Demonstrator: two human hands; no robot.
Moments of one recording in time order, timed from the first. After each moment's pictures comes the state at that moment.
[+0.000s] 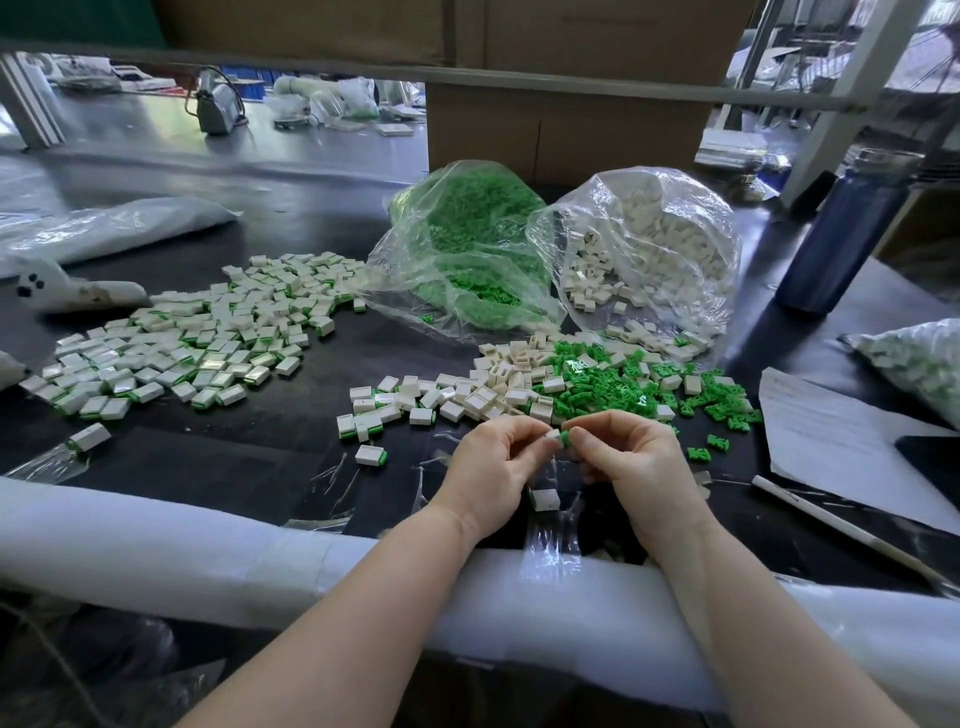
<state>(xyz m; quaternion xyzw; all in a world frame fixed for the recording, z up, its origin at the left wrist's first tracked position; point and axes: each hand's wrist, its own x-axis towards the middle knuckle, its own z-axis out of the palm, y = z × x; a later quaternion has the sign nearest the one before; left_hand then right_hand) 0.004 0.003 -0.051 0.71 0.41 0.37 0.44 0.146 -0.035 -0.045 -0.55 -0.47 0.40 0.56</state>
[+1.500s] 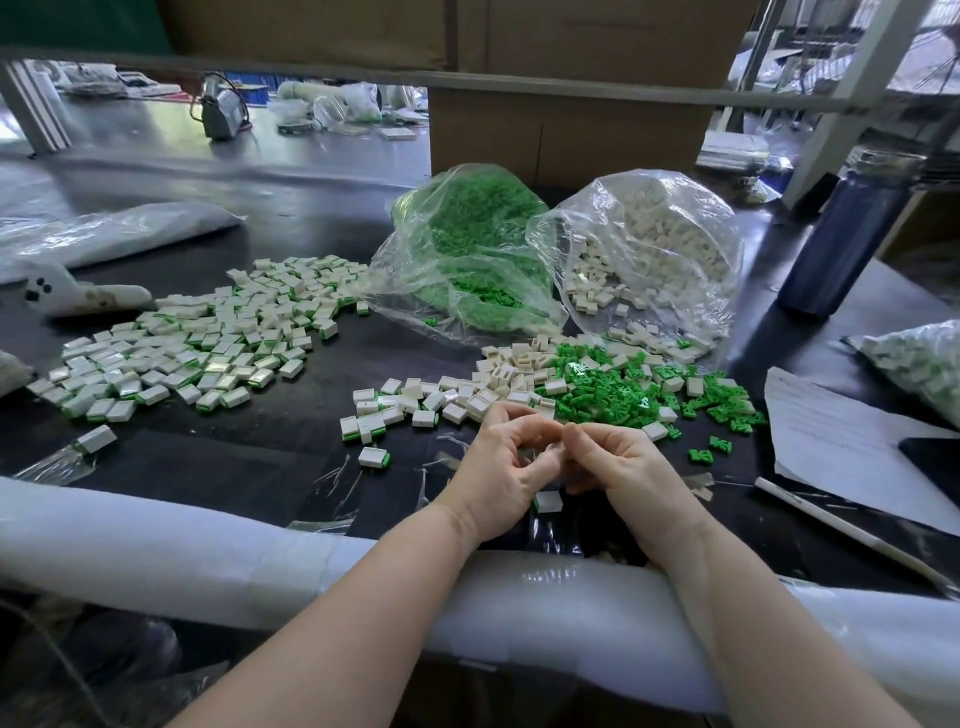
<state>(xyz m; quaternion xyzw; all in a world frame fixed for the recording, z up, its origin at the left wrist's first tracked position) 0.004 -0.002 -0.044 0.71 0.37 0.37 0.48 0.143 -0.036 -0.042 -0.49 -0.52 0.50 0.49</state>
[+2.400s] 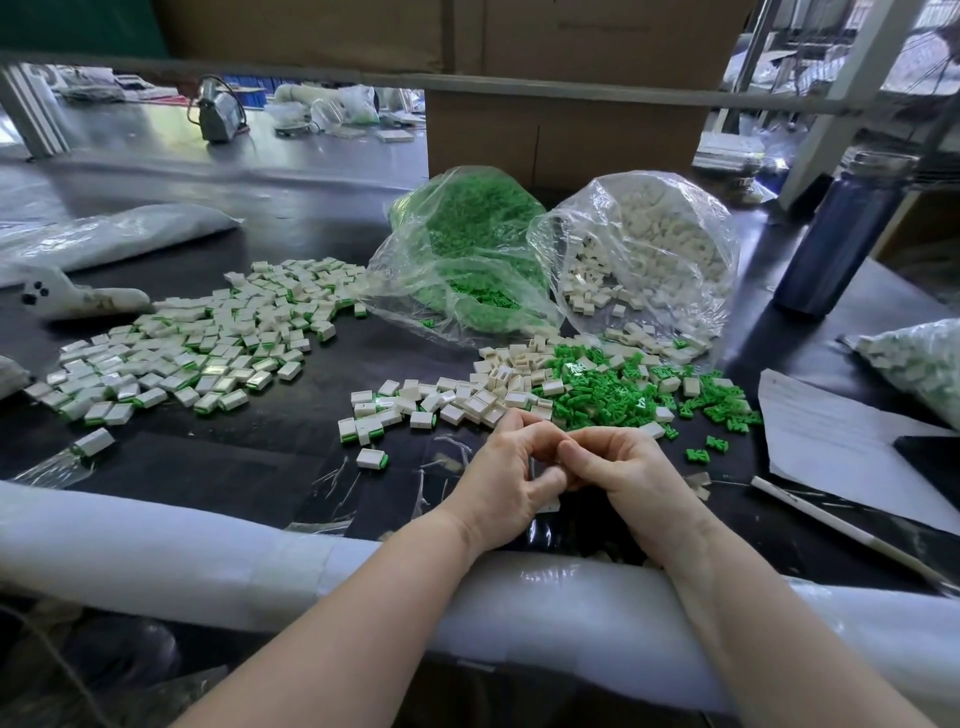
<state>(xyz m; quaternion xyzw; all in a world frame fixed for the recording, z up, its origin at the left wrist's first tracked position) 0.007 -0.005 -0.045 0.76 0.35 0.33 0.43 0.145 -0.038 -0.041 -0.47 -0.49 0.54 0.51</state>
